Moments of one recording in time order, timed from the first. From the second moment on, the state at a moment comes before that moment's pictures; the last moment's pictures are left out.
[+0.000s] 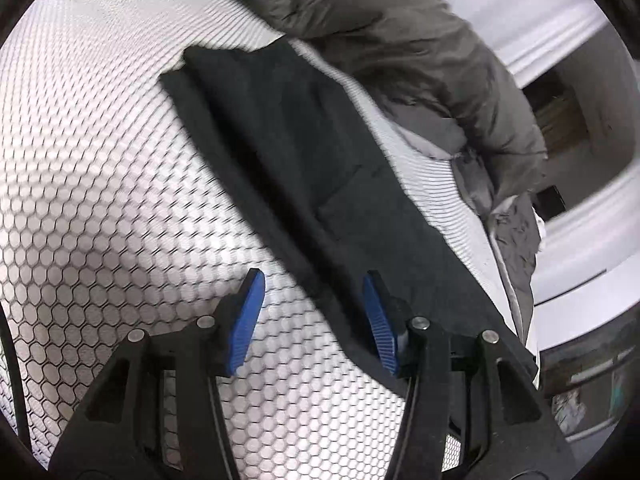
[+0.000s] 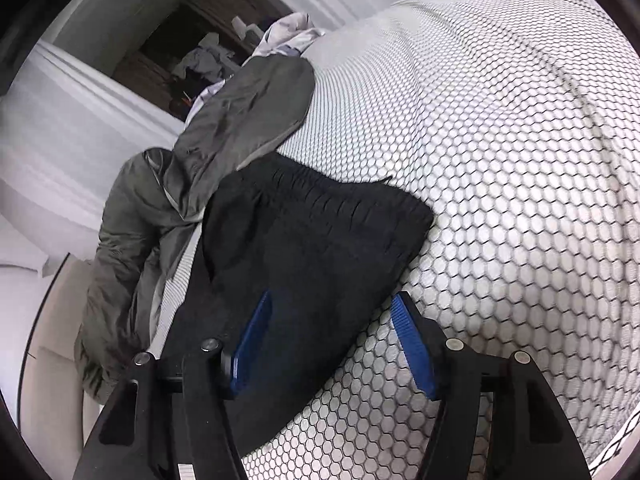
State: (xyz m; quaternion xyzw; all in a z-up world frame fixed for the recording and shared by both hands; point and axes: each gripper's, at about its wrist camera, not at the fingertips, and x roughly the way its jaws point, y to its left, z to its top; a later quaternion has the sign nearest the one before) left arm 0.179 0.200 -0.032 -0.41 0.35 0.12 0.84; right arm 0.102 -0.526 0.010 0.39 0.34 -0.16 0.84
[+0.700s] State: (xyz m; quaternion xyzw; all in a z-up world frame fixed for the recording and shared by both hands) left arm 0.202 0.203 -0.045 -0.43 0.37 0.10 0.82; right arm 0.101 -0.514 0.002 0.38 0.35 -0.16 0.84
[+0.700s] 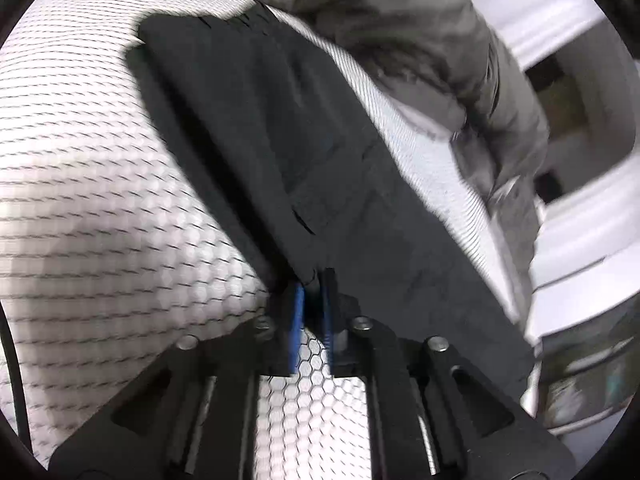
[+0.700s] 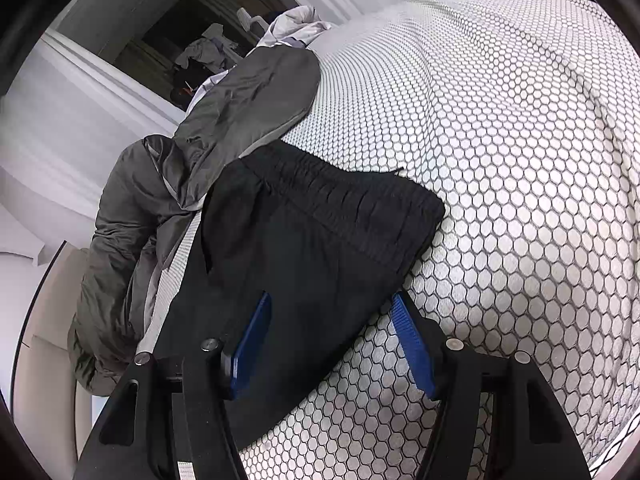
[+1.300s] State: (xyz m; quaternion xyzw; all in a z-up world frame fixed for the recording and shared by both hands) left arm 0.234 0.290 -0.063 -0.47 0.31 0.19 0.81; right arm 0.117 -0.516 -0.011 0.39 0.35 -0.13 0.84
